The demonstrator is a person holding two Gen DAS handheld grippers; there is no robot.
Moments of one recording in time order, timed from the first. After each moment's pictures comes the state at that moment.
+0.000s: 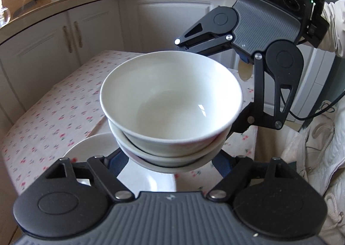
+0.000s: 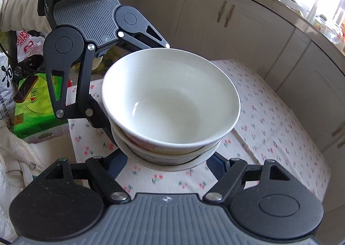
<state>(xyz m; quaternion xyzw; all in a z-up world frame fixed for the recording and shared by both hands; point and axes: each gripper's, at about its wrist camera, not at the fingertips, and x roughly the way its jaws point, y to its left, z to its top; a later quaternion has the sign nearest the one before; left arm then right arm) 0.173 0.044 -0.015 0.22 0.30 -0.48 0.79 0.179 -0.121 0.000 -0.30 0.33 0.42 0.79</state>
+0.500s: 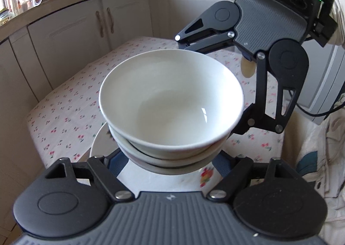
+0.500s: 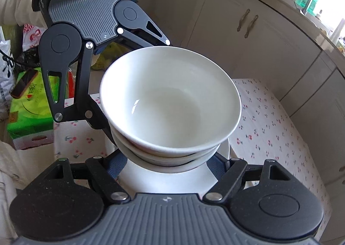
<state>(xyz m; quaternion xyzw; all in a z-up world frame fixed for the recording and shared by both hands) 0.185 0.092 -0.023 0.22 0.31 -0.43 0.82 0.220 -0.049 -0.015 -0.34 0.31 0.44 0.76</state>
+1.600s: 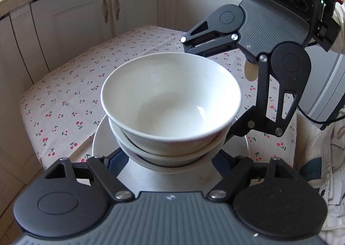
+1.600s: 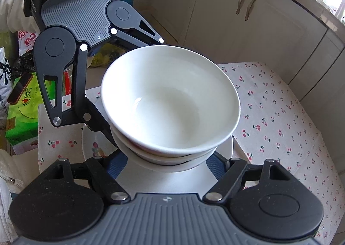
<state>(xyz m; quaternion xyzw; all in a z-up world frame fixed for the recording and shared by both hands) 0.214 0.100 -0.041 0.18 0.34 -0.43 0.81 0.253 -0.041 -0.036 -0.32 0.36 0.44 0.76</state>
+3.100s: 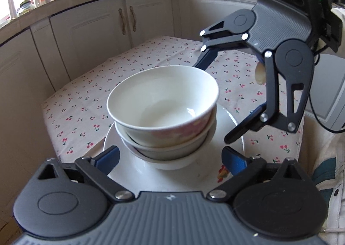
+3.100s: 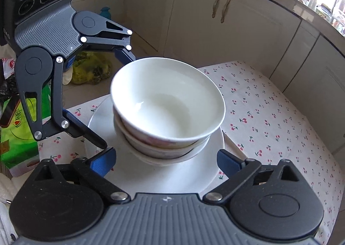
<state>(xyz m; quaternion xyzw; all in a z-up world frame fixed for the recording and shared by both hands) 0.178 0.101 -0.029 0.20 0.30 -0.37 0.85 0.233 -0.057 -0.025 -0.27 0.34 0.40 0.81</state>
